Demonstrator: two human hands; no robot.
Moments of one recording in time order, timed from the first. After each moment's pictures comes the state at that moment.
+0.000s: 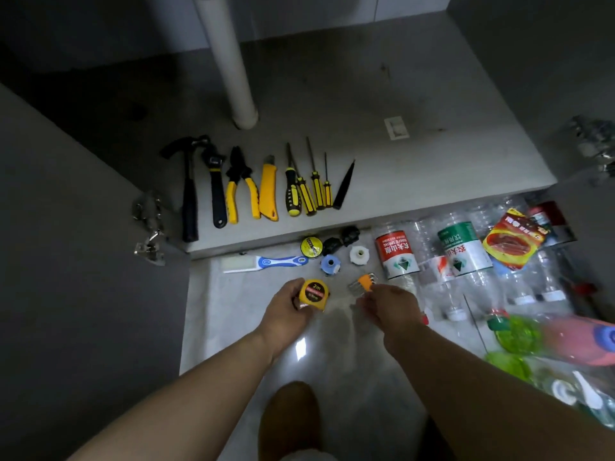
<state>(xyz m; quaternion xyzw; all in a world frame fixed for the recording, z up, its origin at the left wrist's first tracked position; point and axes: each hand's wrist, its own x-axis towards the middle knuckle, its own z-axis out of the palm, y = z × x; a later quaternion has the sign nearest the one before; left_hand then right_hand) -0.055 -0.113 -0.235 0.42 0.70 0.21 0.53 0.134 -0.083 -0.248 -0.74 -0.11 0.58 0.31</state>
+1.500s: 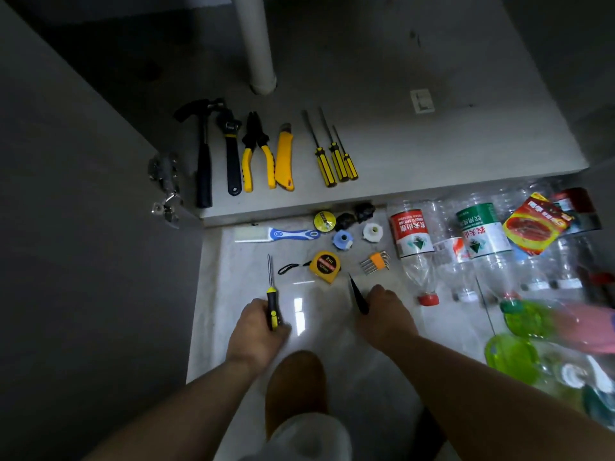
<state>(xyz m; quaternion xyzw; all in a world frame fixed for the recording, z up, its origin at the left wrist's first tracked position) -0.106 -0.197 -0.264 0.42 0.80 0.09 0.42 0.121 -0.127 -0.253 -0.71 -0.58 0.39 -0.10</state>
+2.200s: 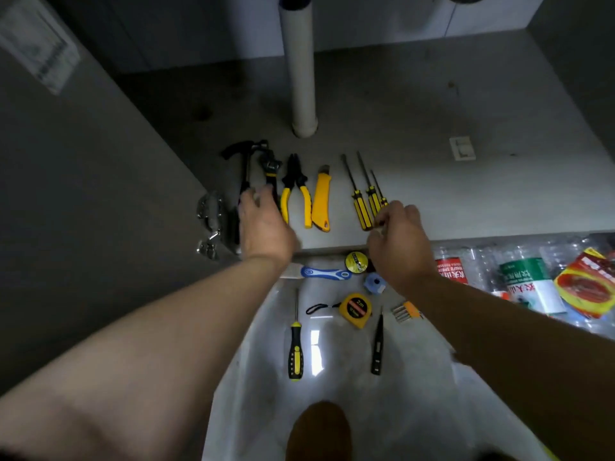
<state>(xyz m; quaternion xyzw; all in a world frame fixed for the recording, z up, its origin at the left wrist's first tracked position) -0.151 -0.007 -0.174 0.46 0.84 0.22 0.15 0.055 0.010 -0.169 -0.63 -0.69 0.30 0.21</state>
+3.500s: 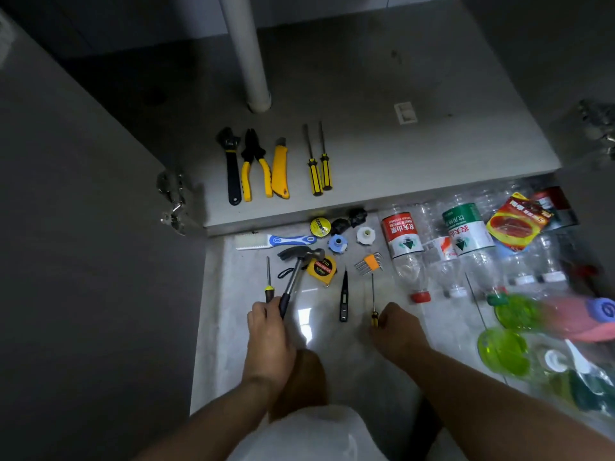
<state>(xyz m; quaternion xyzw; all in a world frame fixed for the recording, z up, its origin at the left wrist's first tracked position) -0.067 -0.218 -0.226 0.54 0.78 0.14 0.29 0.154 -0.157 -0.239 -0.74 -0.52 0.43 -0.06</state>
